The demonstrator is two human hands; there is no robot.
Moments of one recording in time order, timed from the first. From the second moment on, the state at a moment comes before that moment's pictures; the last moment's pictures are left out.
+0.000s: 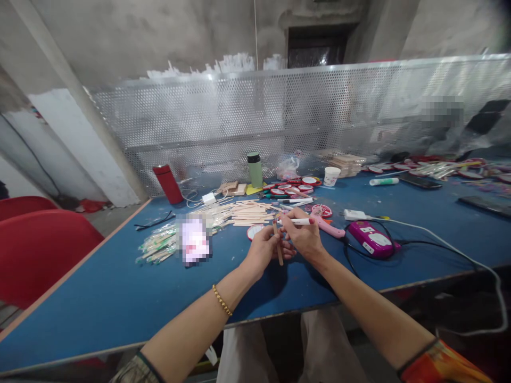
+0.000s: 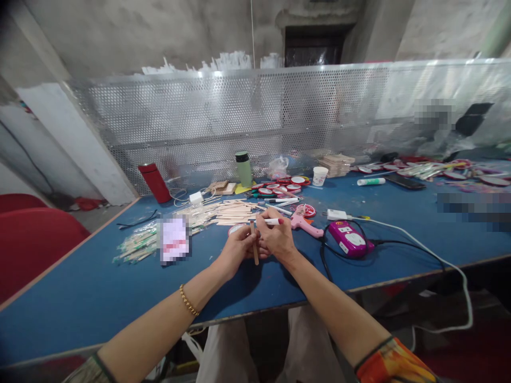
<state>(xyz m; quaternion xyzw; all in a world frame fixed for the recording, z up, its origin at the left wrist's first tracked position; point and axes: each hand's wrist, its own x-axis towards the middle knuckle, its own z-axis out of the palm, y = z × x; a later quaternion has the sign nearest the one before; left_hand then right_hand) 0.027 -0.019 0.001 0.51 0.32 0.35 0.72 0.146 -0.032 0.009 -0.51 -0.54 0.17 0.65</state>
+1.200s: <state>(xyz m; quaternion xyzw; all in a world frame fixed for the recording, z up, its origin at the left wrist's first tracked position) 0.028 -0.019 0.001 0.52 0.33 0.35 0.70 0.146 -0.033 0.009 -0.50 -0.56 0.19 0.63</state>
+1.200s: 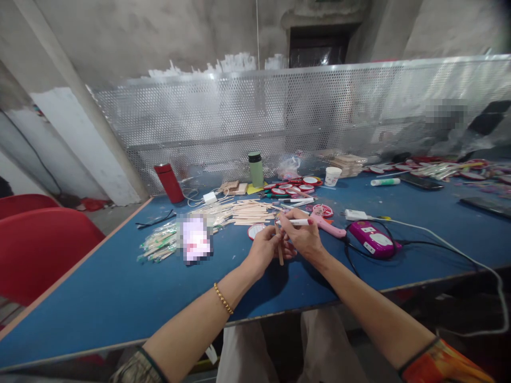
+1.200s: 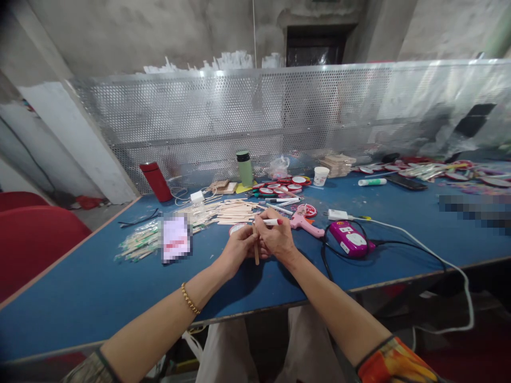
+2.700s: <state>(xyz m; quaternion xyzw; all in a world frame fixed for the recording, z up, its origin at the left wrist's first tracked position) 0.030 -0.020 -0.002 0.51 0.30 0.35 0.72 0.148 -0.035 0.007 -0.49 -0.56 0.18 0.64</state>
